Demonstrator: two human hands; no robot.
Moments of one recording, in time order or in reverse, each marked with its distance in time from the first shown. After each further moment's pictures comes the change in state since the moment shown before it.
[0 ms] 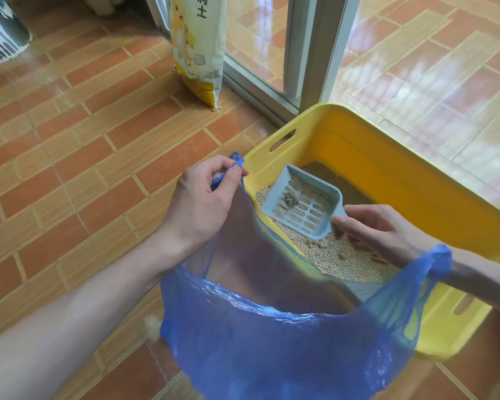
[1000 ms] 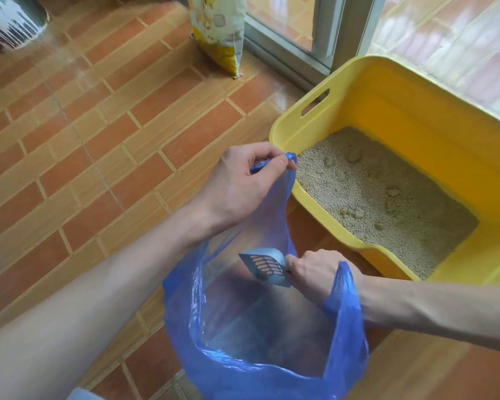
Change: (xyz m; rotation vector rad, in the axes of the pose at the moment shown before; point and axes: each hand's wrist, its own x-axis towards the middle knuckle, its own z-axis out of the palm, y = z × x) left_hand -0.011 -0.010 -0.009 0.009 -0.281 -0.013; right_hand 0.023 0.038 0.180 -1.073 -0.106 -0.196
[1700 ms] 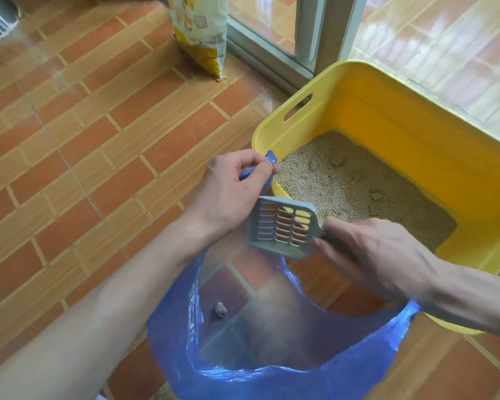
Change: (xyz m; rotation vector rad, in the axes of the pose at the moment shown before) left_hand 0.007 0.006 0.016 -0.036 0.075 -0.097; right_hand -0.053 0.070 -0.079 0.208 0.319 -0.037
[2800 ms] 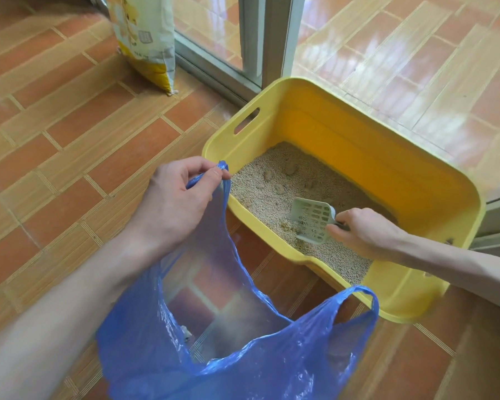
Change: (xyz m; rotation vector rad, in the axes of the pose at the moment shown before) left_hand 0.011 -0.006 0.002 -0.105 -0.017 0.028; right_hand -0.015 0.111 0.024 0.027 -0.267 0.621
